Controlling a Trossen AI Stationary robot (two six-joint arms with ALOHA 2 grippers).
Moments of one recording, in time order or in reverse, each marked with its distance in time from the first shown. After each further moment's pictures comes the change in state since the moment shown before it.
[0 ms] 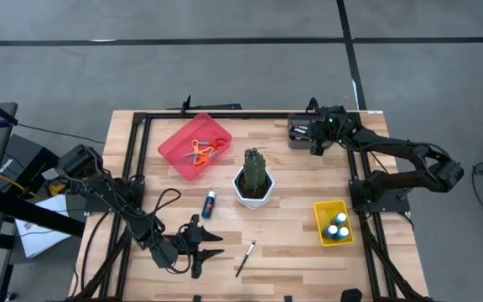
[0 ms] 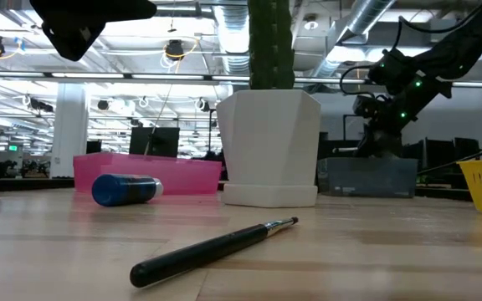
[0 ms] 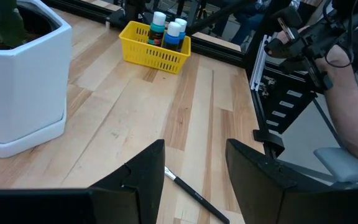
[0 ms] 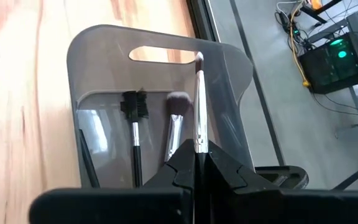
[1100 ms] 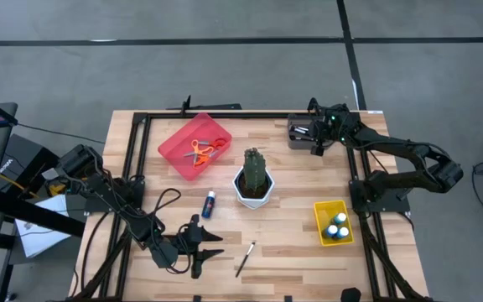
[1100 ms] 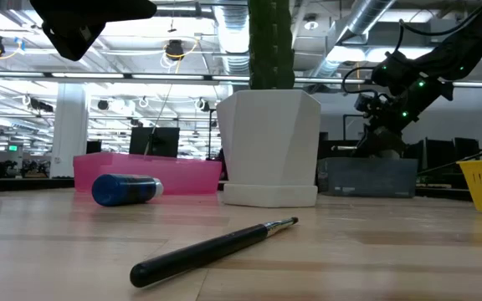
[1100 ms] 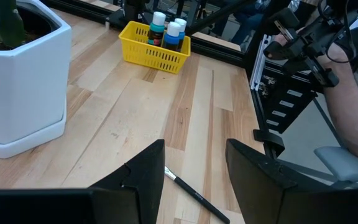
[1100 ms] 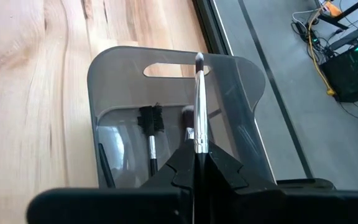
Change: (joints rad) left arm 0.000 0.000 0.000 0.000 0.001 0.005; right arm -0.050 0.000 -0.001 0.000 -0.145 0.034
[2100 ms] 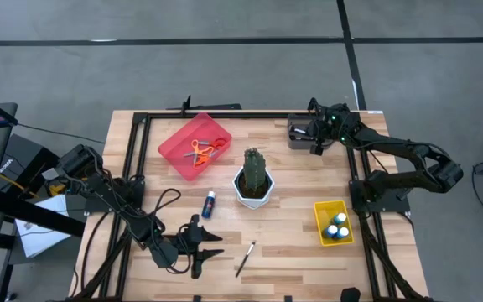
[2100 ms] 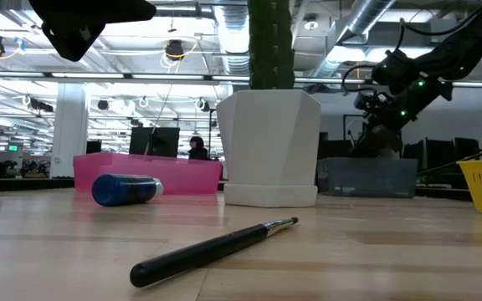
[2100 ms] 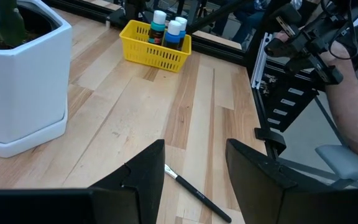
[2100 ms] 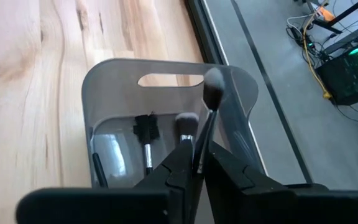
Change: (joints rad) left arm 0.000 0.000 0.000 -0.008 0.000 0.000; right arm 0.001 0.000 0.000 0.025 -0.007 0.015
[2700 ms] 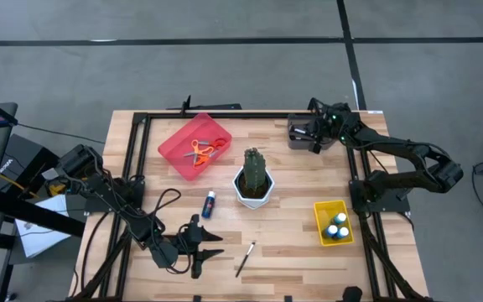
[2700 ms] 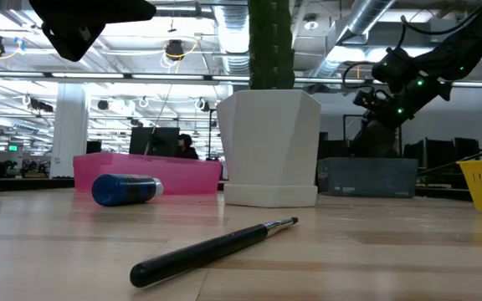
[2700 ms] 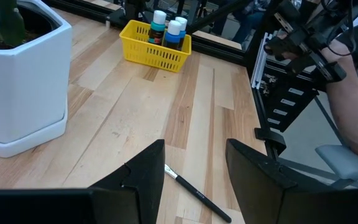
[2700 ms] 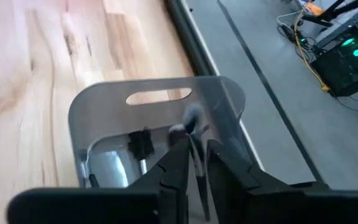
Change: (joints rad) left arm 0.000 0.000 0.000 0.000 0.000 0.000; right arm 0.000 0.000 0.000 0.045 -0.002 0.101
